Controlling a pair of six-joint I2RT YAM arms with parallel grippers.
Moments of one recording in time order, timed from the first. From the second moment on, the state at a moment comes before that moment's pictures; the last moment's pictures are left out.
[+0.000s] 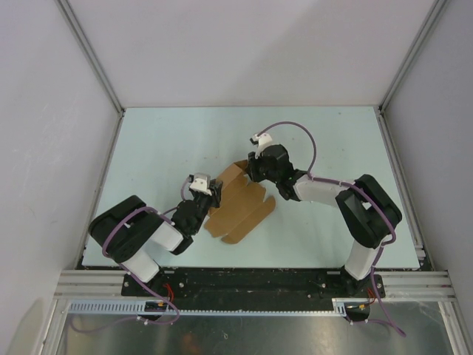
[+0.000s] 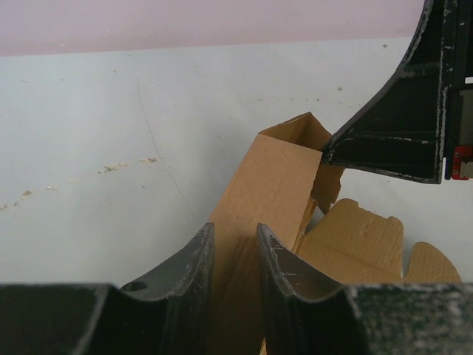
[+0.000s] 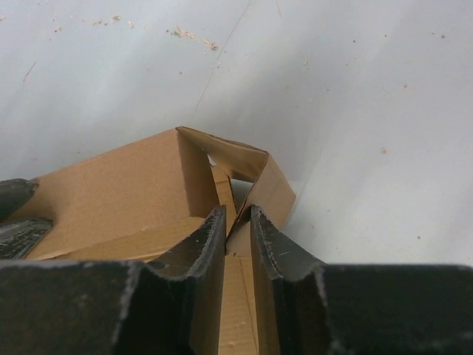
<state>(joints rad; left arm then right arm) -0.71 1.61 0.21 1.41 -0.34 -0.12 0.68 1.77 1.00 0.33 -0.03 0.23</state>
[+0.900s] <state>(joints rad) -0.71 1.62 0.21 1.42 -0.33 -0.12 0.71 1.82 1.07 0.26 0.05 0.20</state>
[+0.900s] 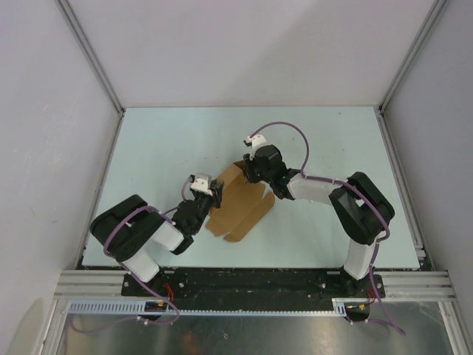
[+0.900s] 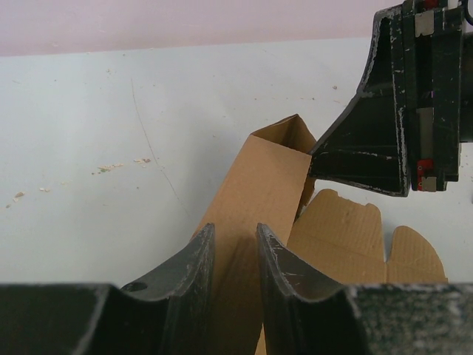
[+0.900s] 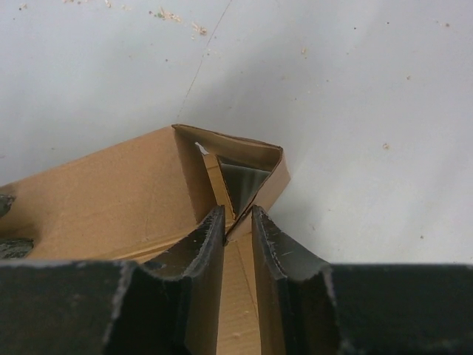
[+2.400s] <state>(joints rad) -0.71 1.64 0.22 1.43 -0.32 -0.12 0.69 1.79 1.07 0.21 -0.03 0.25</state>
